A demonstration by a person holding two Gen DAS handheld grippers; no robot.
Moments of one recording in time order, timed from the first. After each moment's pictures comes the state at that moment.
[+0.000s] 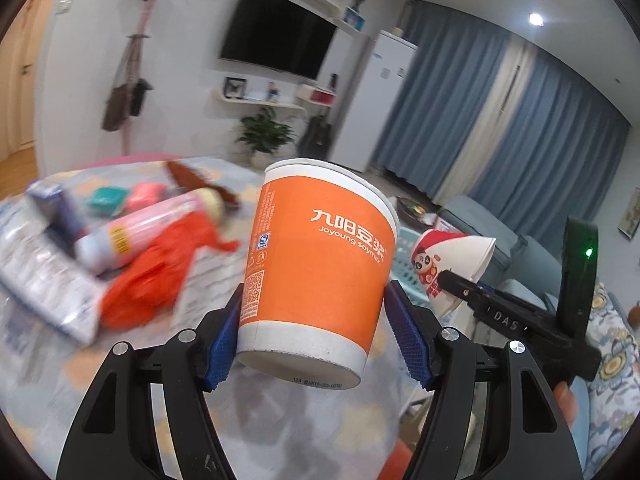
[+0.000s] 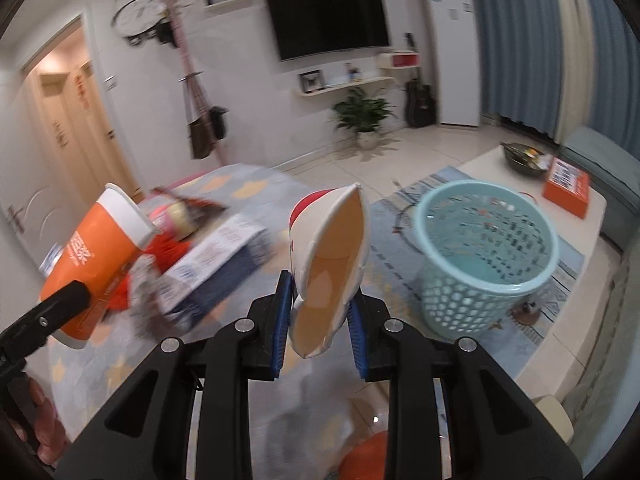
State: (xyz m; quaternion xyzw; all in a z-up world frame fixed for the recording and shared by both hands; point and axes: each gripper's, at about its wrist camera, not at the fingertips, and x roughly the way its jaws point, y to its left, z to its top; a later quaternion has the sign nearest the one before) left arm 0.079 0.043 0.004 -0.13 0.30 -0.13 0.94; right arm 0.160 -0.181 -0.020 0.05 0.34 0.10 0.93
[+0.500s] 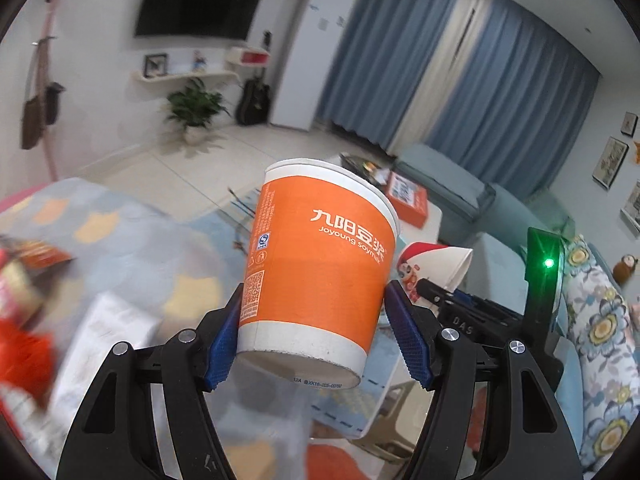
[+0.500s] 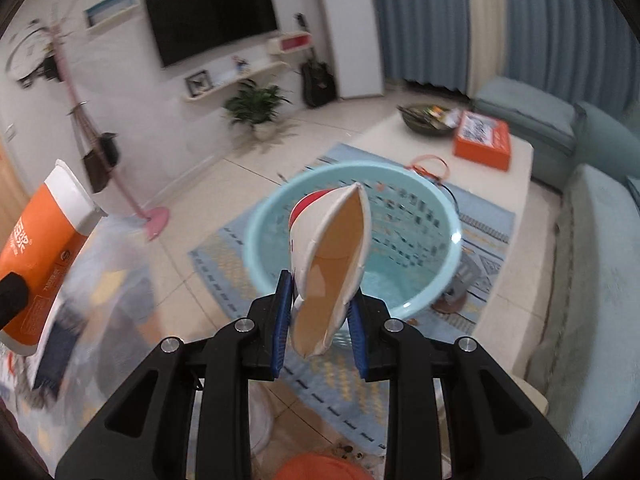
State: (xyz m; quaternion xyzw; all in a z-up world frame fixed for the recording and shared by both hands) left arm 0.226 -0.098 -0.014 -0.08 0.36 -0.23 0.90; right arm 0.248 -0.324 -0.071 0.11 0.39 -0.06 0.91
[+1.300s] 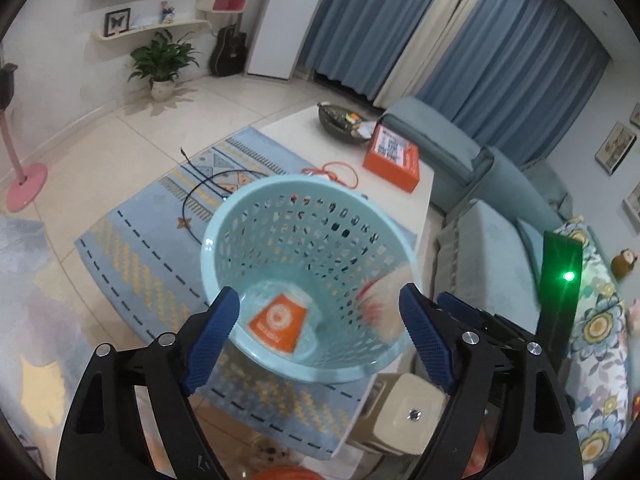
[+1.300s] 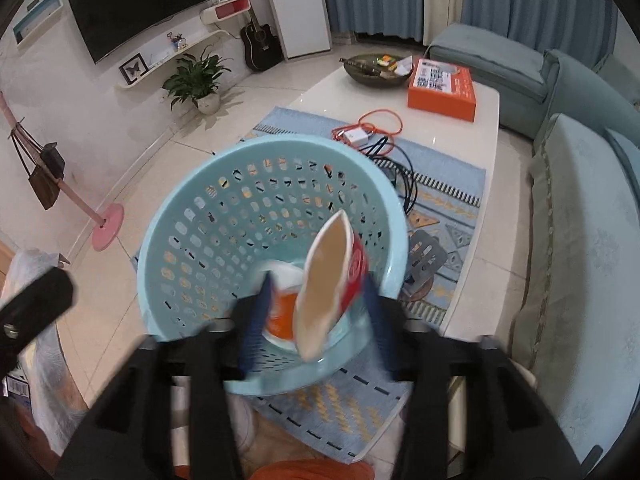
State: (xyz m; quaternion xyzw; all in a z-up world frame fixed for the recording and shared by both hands) left arm 0.327 -0.185 -0.061 -0.08 0.44 -0.26 0.86; right arm 0.305 -0.390 -0.102 0.13 0.44 -0.12 0.88
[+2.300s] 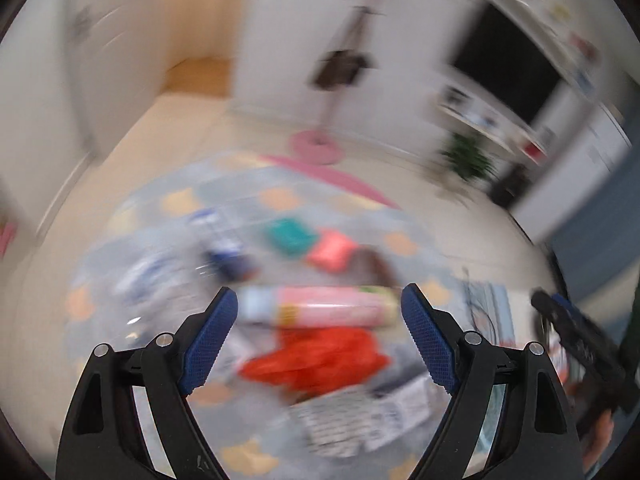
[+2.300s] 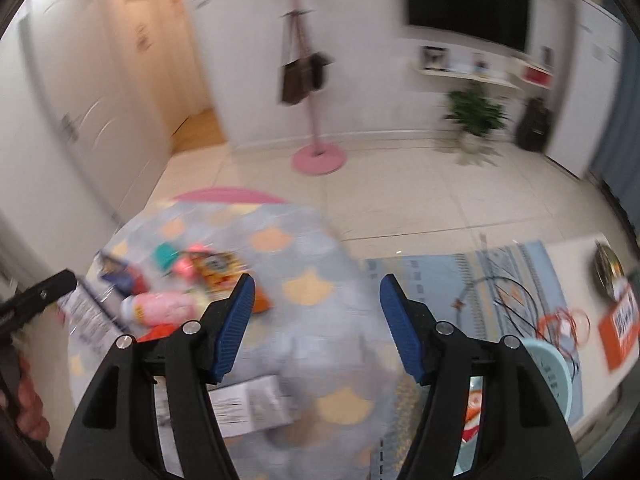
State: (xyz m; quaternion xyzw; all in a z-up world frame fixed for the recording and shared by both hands) left arm 0.151 0.168 0.087 -0.30 0.37 0.27 0.84; right arm 0.365 -0.030 0.076 -0.12 0.42 0.33 0.84
